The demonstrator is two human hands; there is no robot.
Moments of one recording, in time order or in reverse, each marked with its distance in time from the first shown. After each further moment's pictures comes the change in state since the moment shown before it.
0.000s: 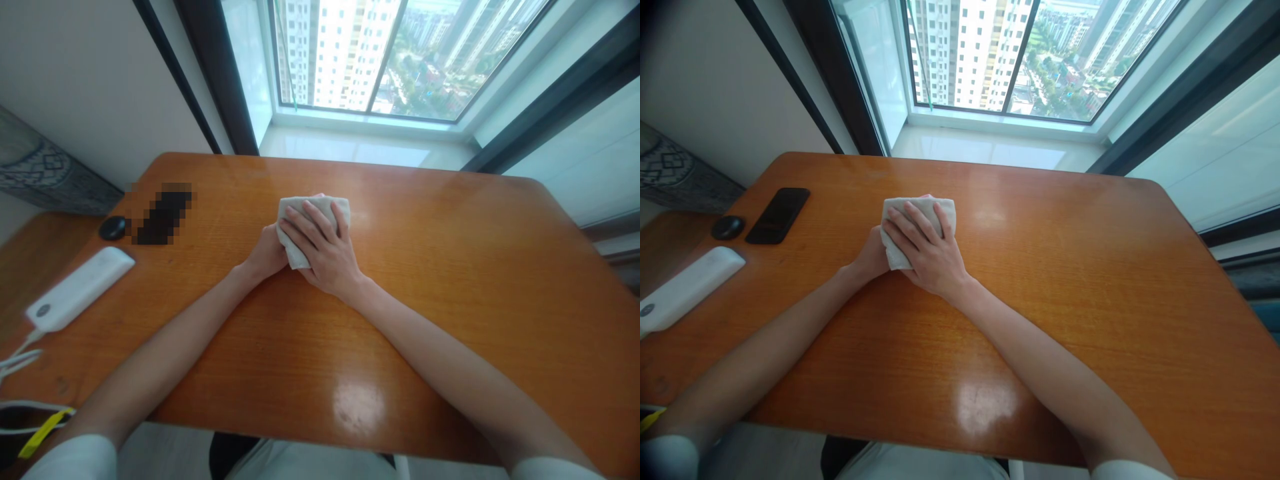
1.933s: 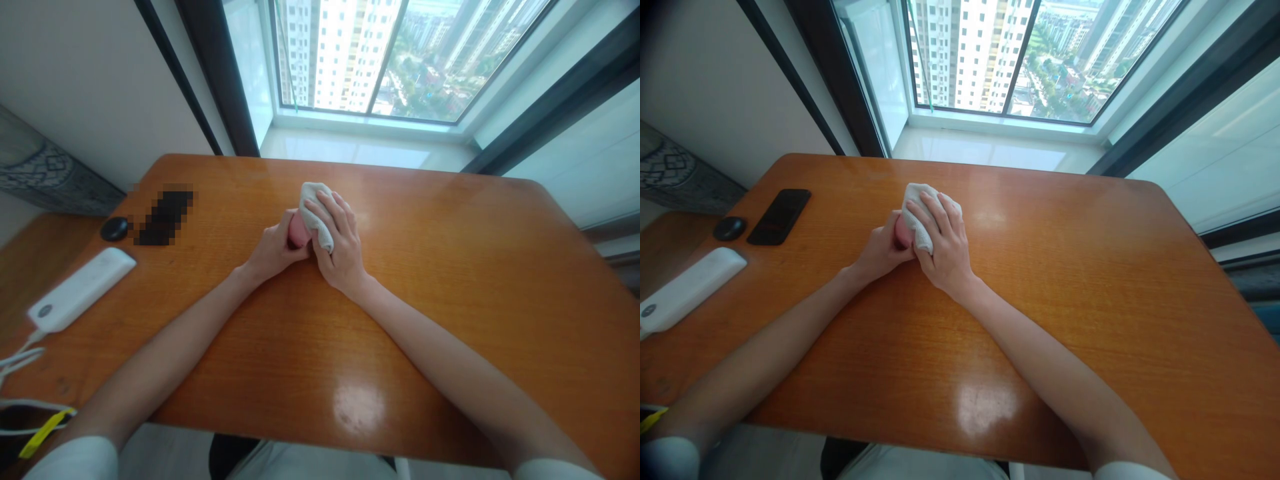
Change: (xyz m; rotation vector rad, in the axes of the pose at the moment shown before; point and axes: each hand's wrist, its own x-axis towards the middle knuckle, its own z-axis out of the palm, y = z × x) left_hand -0.004 0.042 -0.012 0.041 0.030 -0.029; right_hand 0.002 0.007 -0.003 0.282 0.251 0.279
